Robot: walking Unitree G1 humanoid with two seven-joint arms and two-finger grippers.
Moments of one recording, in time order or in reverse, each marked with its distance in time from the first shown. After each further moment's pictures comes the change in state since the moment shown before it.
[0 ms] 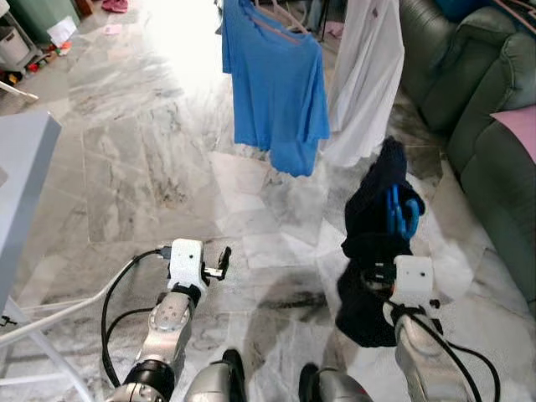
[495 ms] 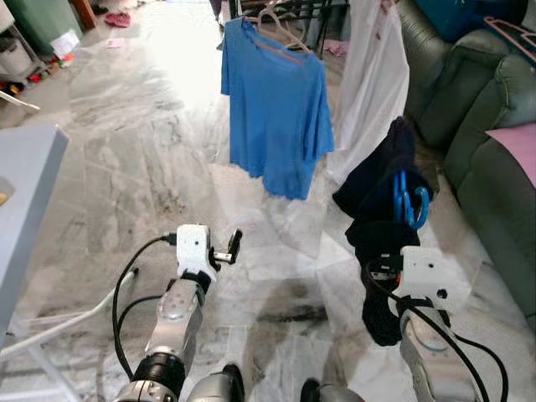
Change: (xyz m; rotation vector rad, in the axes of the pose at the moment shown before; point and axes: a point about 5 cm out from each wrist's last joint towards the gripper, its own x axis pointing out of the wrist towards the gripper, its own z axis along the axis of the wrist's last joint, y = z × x) left arm 0.011 -0.014 0.026 -0.071 -0.092 -0.034; right arm 0.001 -0.001 0.021 -0.003 -0.063 0.008
